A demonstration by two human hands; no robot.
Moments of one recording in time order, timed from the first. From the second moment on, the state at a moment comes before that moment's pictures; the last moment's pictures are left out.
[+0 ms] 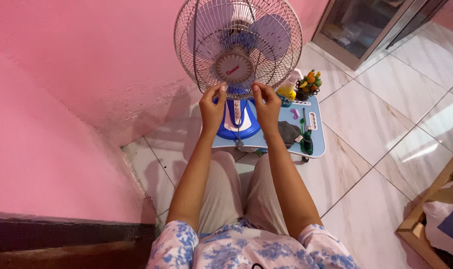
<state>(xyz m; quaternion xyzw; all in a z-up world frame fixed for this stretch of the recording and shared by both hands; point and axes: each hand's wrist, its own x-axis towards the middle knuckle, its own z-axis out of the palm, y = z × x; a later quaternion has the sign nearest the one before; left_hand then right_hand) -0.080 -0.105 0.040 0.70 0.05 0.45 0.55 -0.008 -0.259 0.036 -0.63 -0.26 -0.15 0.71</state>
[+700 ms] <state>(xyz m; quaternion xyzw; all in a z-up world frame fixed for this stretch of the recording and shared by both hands) -0.038 -0.041 -0.055 0.68 0.18 0.58 0.41 0.082 -0.240 -0.144 -0.79 -0.09 -0.08 0.60</state>
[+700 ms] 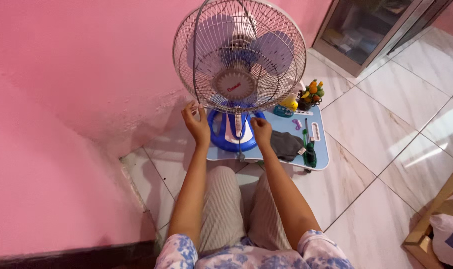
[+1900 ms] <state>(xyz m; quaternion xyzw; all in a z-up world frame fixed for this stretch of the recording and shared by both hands) -0.033 -0.030 0.053 0.68 0.11 0.58 0.44 0.156 -0.295 -0.107 -0.63 -0.07 -0.17 0.76</state>
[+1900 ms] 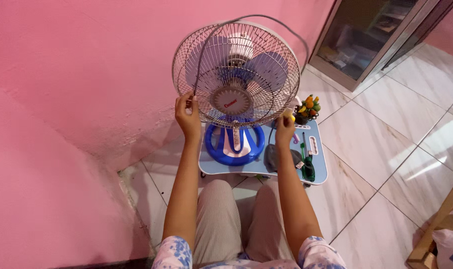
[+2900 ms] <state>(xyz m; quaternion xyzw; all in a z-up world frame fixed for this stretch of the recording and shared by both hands) -0.100 -0.072 0.048 0.65 -0.04 0.43 0.62 -0.004 -0.276 0.080 -0.41 -0.17 -0.04 0.89</state>
